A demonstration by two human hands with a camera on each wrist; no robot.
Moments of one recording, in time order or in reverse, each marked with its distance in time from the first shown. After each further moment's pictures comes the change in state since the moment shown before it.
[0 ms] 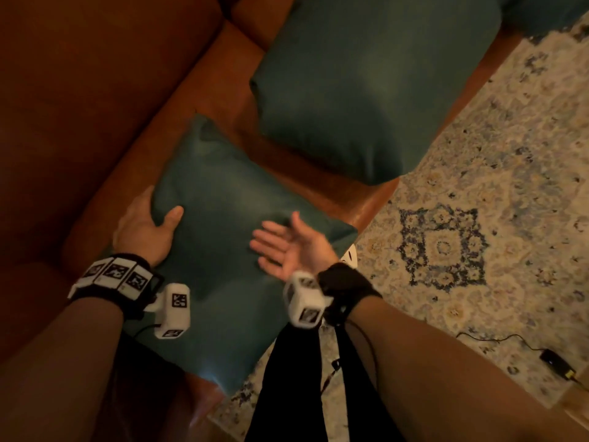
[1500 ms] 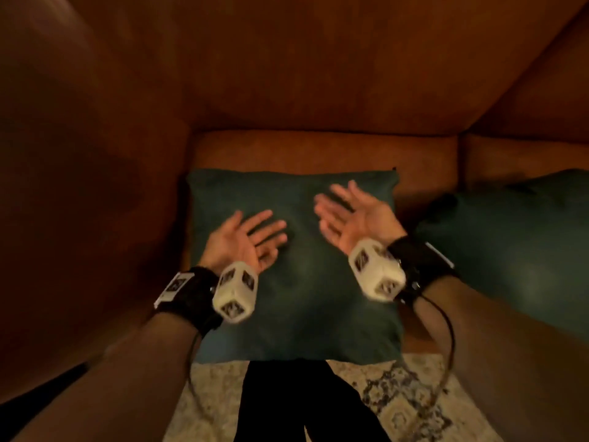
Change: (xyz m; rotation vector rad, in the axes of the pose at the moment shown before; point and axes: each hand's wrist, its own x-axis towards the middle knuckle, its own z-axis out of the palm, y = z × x) left_hand -0.127 -0.025 0.009 -2.180 -0.143 -0.628; right_hand 0.068 -0.018 0.180 -0.978 -0.030 0.301
